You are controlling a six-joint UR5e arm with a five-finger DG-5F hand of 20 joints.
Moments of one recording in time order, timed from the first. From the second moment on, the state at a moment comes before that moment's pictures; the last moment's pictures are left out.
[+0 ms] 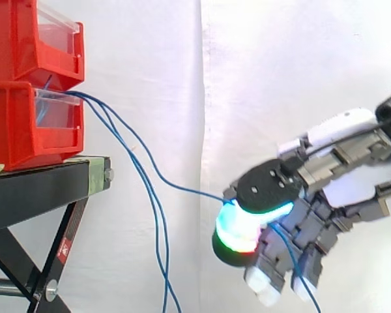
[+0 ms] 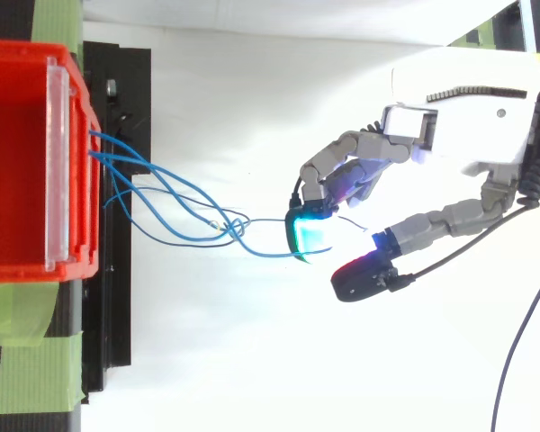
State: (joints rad) arm 0.15 -1.86 -1.81 -2.99 -1.29 -0.29
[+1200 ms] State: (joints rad) arm 0.16 -1.86 -1.85 -2.81 -1.28 -0.29
